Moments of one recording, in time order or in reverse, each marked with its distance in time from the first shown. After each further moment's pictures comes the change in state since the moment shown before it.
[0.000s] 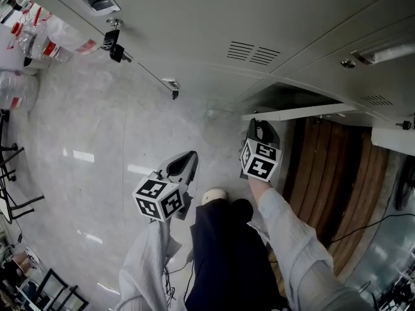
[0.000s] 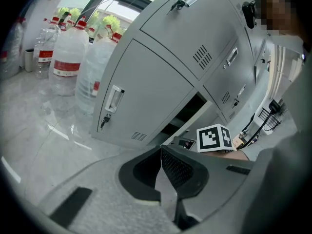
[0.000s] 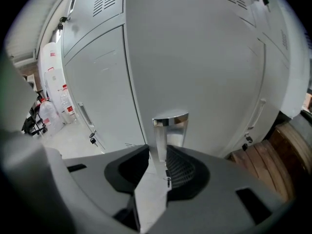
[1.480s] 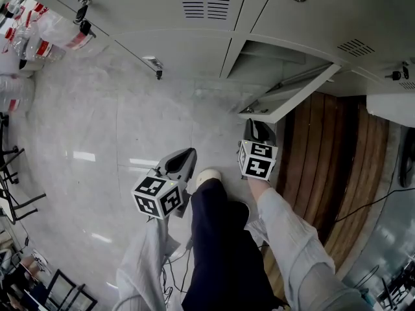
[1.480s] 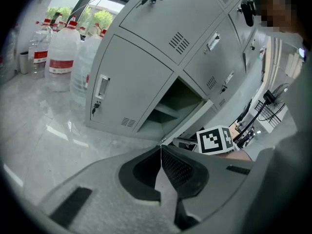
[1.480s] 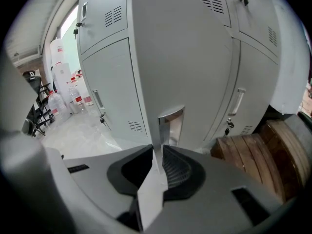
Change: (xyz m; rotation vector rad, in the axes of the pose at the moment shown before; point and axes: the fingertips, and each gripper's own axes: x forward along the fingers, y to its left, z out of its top) left arm -0.017 -0.060 -0.059 0.052 0.073 -0.023; right arm -0.070 -0.035 -0.064 -0.048 0.069 0.038
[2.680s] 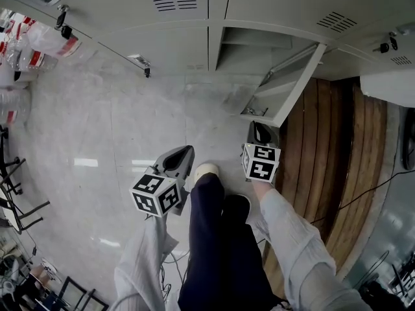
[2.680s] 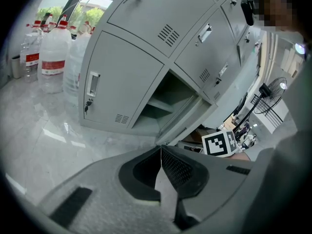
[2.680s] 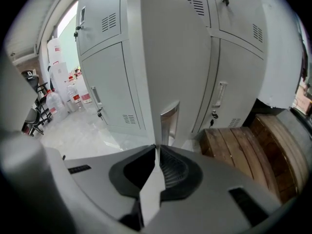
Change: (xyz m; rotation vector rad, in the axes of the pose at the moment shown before) left arm 0.006 -0.022 -0.015 0.056 0.048 -0.031; right arm -0.033 -0.035 -0.036 0.016 0.018 -0.035
